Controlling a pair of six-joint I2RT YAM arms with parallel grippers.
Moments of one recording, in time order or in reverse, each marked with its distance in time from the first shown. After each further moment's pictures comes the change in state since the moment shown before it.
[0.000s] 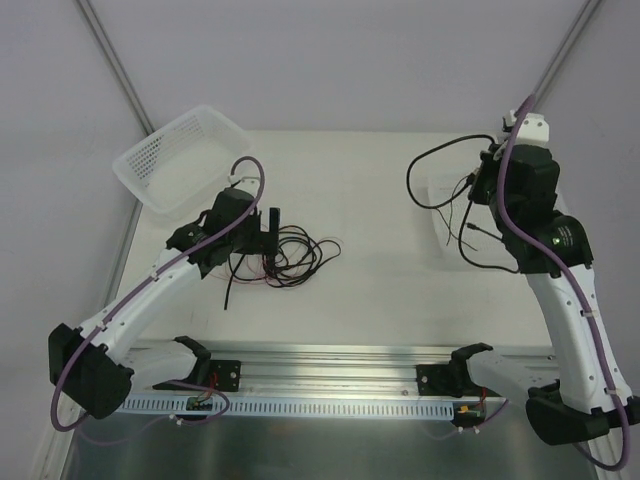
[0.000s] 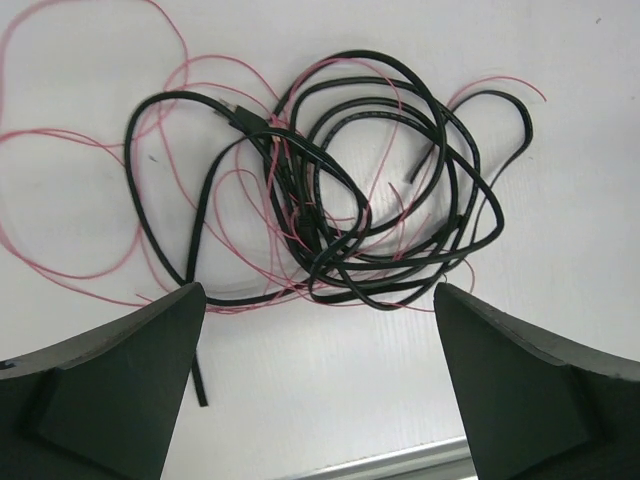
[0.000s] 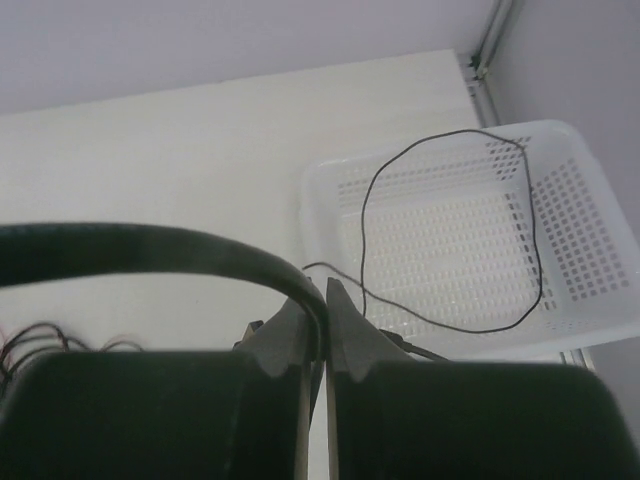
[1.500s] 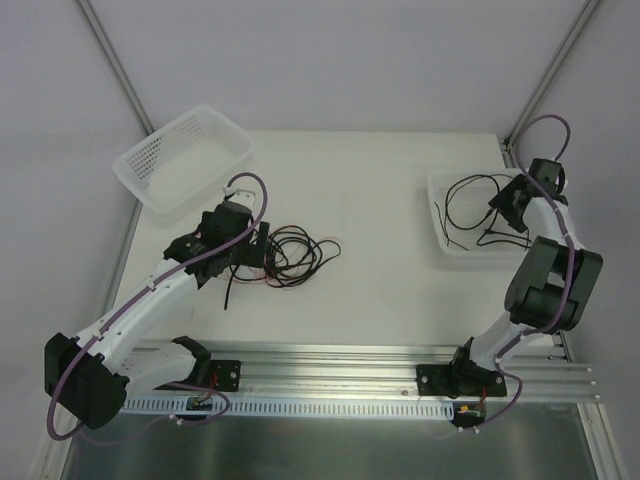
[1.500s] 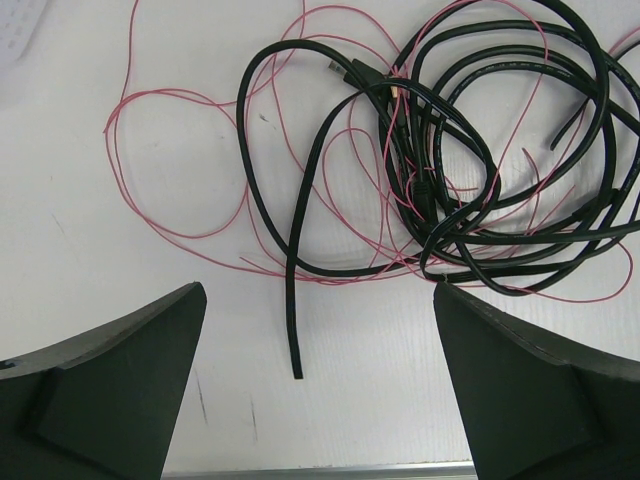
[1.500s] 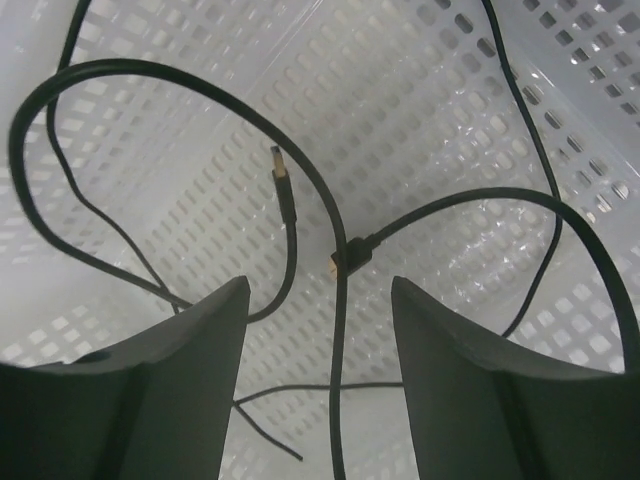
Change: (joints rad) left arm 0.000 -0.082 -0.098 -0.045 -0.185 0.137; right arm -0.691 0.654 -0.272 0.434 -0.329 0.268
